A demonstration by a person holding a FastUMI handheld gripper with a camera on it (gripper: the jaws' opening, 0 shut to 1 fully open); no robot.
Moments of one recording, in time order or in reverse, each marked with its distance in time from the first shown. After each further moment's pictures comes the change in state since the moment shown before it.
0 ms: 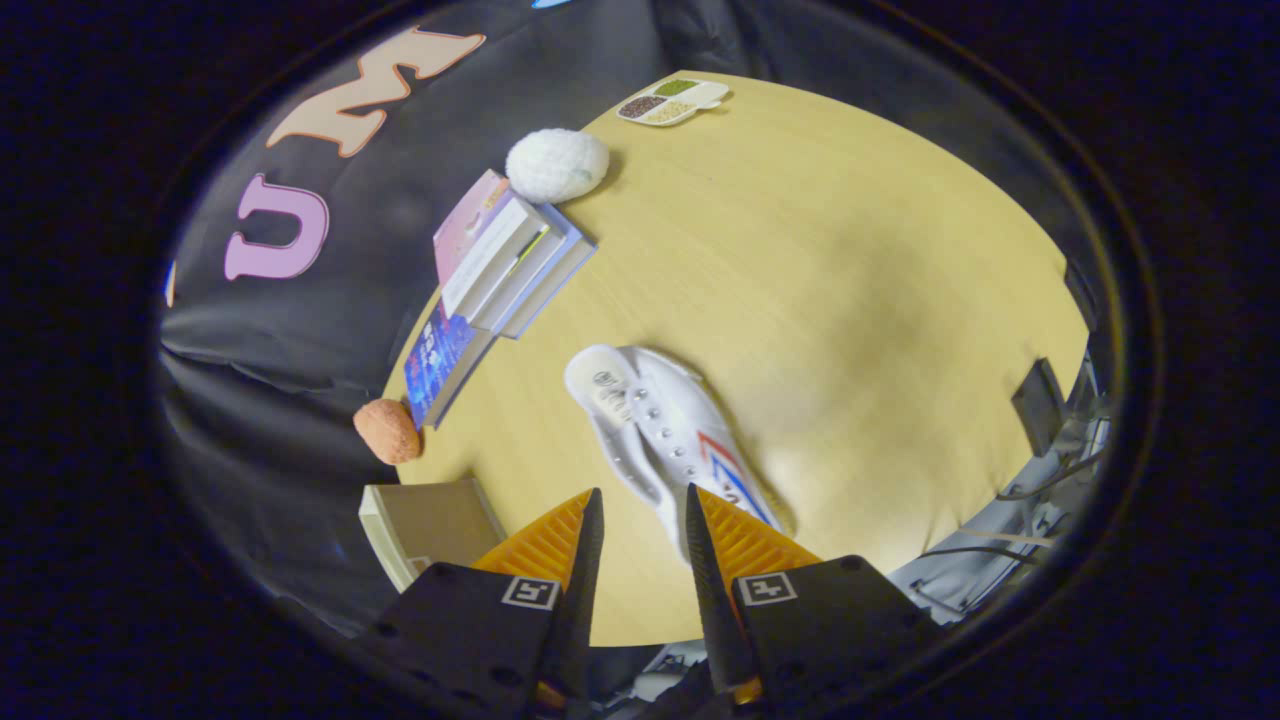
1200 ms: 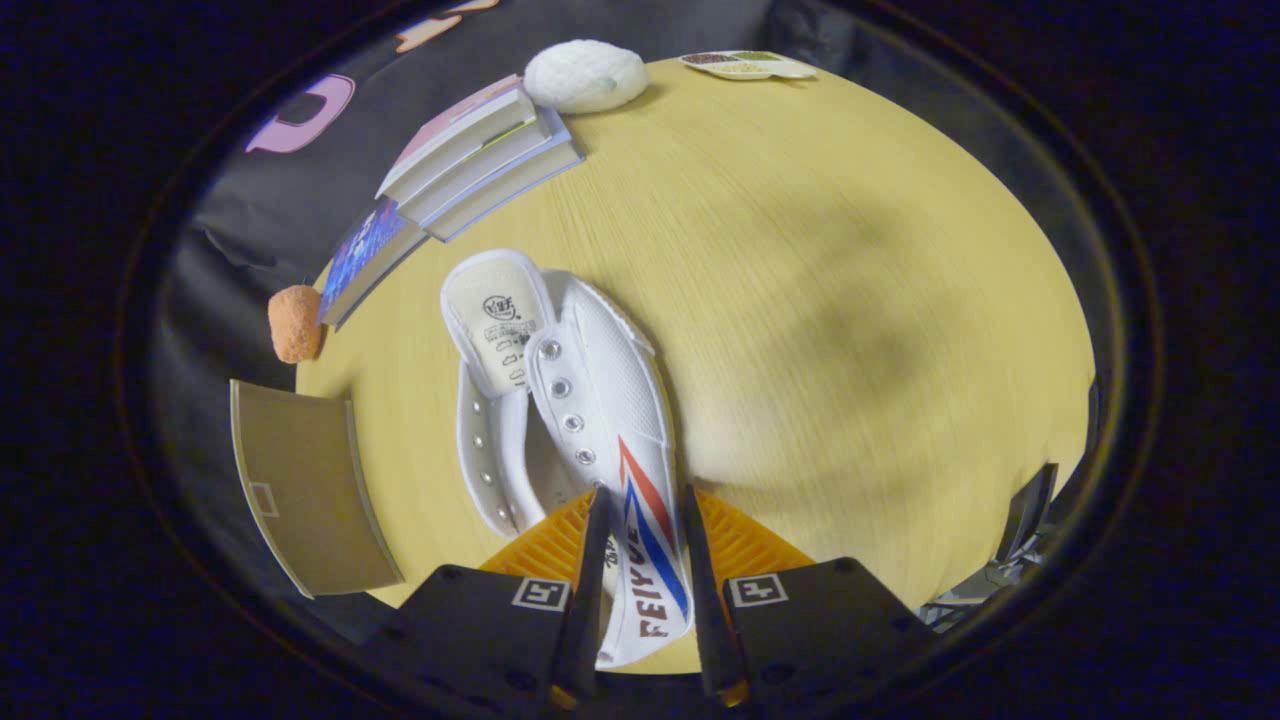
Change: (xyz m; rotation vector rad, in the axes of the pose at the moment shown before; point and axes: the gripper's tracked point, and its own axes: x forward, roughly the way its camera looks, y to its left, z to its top) arm 0.088 -0.031 -0.025 -0.317 0.079 -0.093
